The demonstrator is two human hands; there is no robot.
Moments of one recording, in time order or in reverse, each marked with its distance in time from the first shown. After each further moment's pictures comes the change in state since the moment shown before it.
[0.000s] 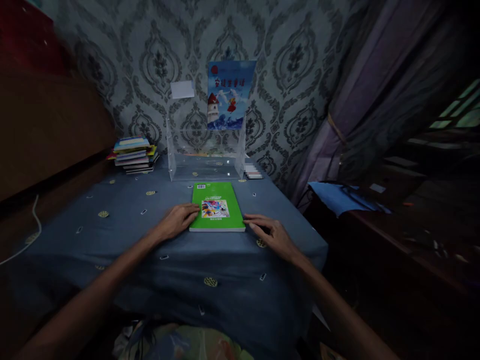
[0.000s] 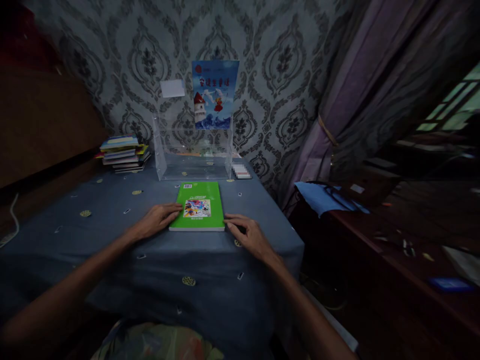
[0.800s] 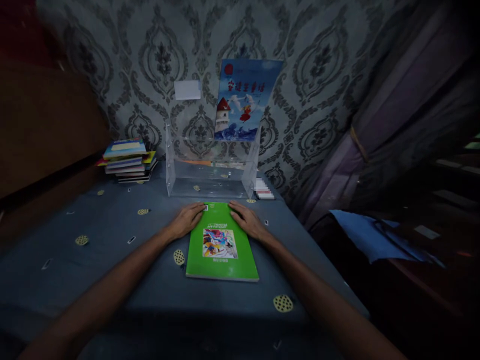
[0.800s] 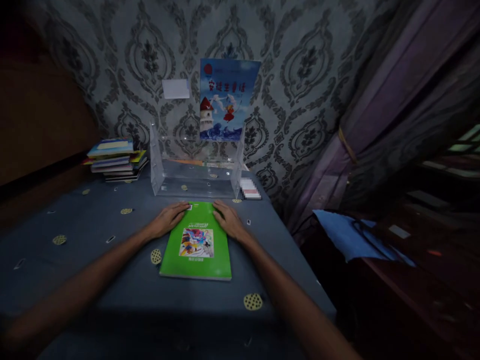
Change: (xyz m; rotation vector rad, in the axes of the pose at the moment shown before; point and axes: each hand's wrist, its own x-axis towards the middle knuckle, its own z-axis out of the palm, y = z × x) left_hand 0.089 -0.087 0.046 -0.038 0.102 -0.028; right_hand 0.160 0.083 0.041 -0.224 -0.142 -0.031
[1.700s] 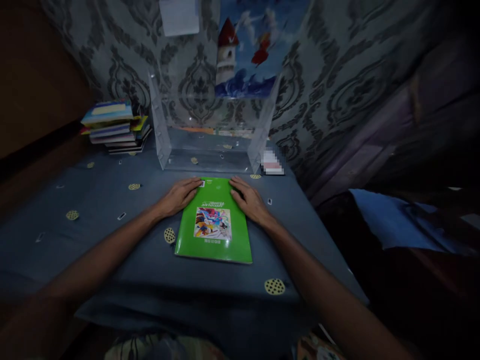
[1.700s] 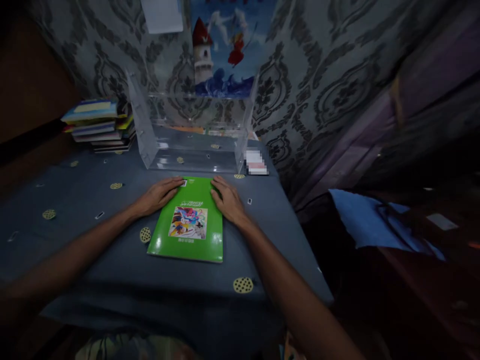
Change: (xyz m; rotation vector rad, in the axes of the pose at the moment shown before) left_hand -0.002 0.006 -0.011 -0.042 -0.062 -0.034; right_hand -0.009 0.002 0.002 0.106 0.032 0.020
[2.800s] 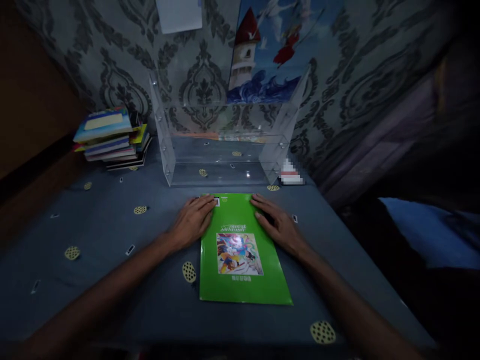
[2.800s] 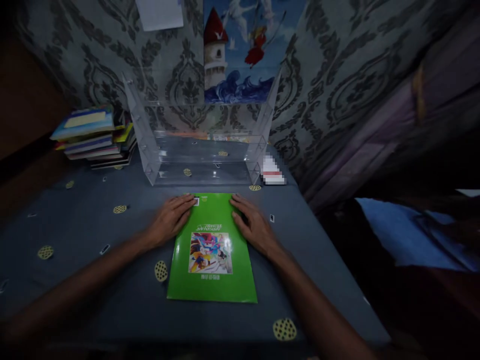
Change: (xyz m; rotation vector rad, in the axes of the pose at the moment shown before) left_hand 0.002 0.002 0.000 0.059 -0.008 0.012; right_hand -0.015 -0.010 -0.011 0.068 0.057 0.085
